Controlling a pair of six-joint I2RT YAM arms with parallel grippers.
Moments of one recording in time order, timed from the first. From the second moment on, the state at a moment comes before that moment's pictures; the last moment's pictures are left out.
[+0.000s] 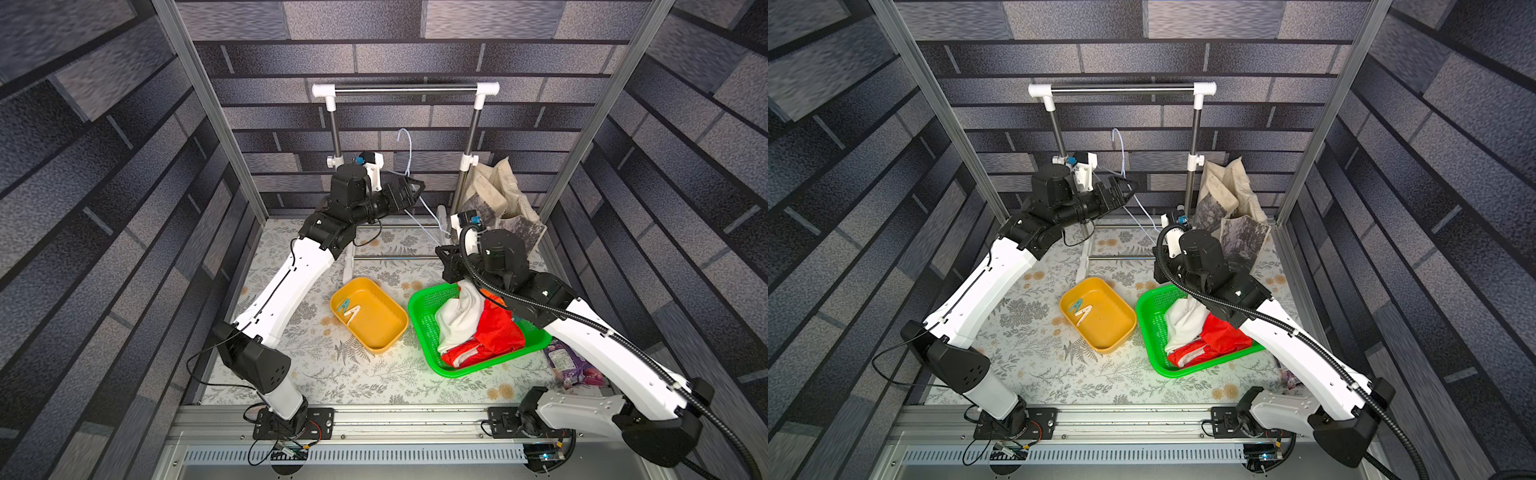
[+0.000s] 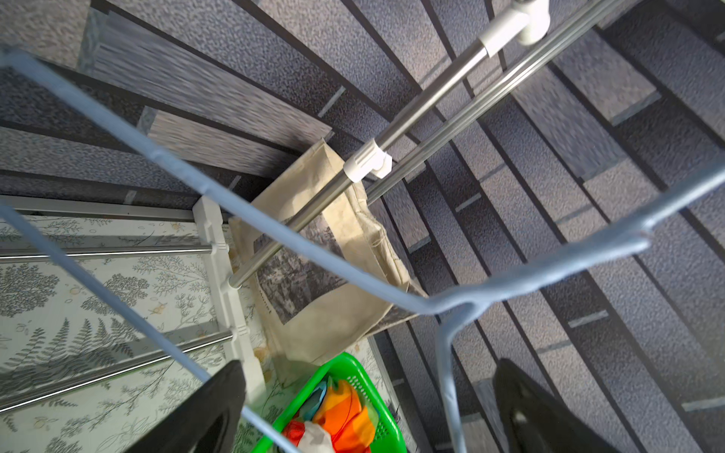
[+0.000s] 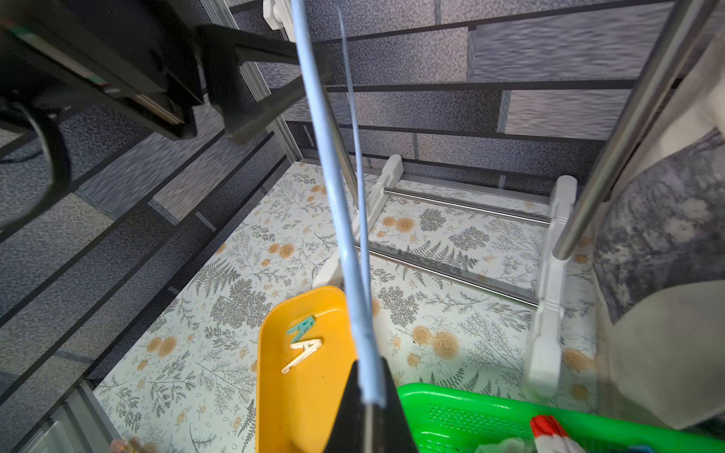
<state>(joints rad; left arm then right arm) -0.49 1.64 1.89 -0.44 0.38 -0.70 0.77 1.17 1.33 -0.57 0.13 0.30</state>
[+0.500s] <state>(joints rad) -0.33 1.22 1.73 -0.63 0.25 -0.47 0.70 1.38 1.60 -0.56 0.28 0.16</state>
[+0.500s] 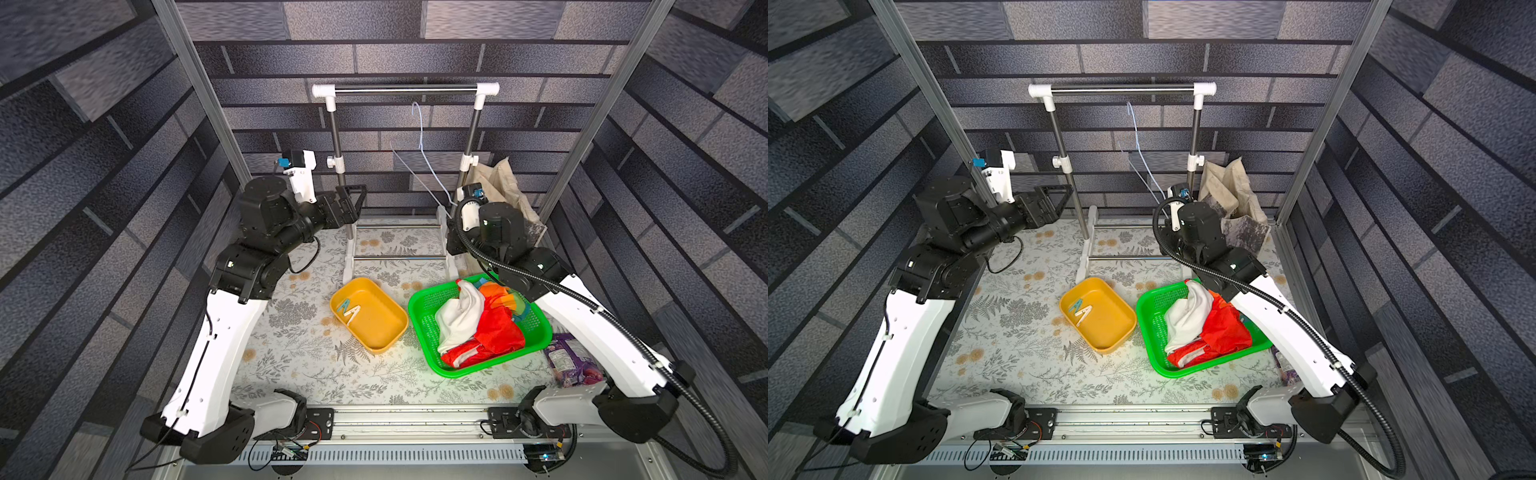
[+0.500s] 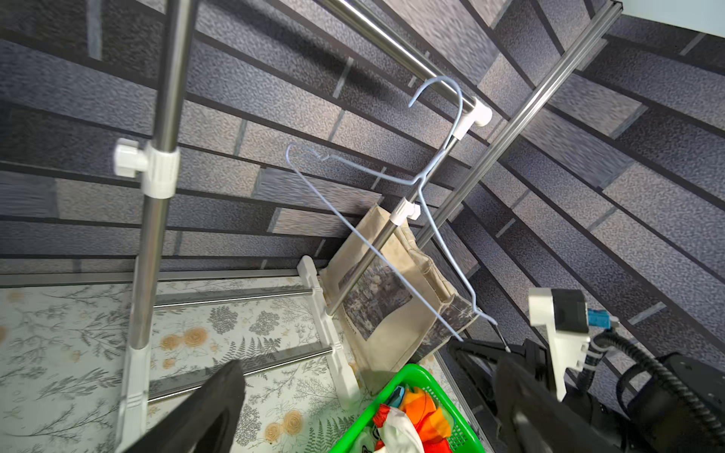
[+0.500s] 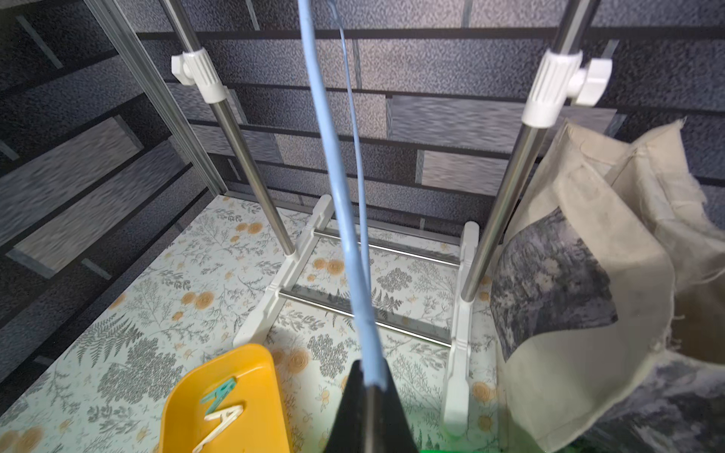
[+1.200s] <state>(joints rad) -0.25 1.19 1.33 -0.76 0.07 -0.53 0.60 1.73 1.89 -0.52 0.25 0.20</state>
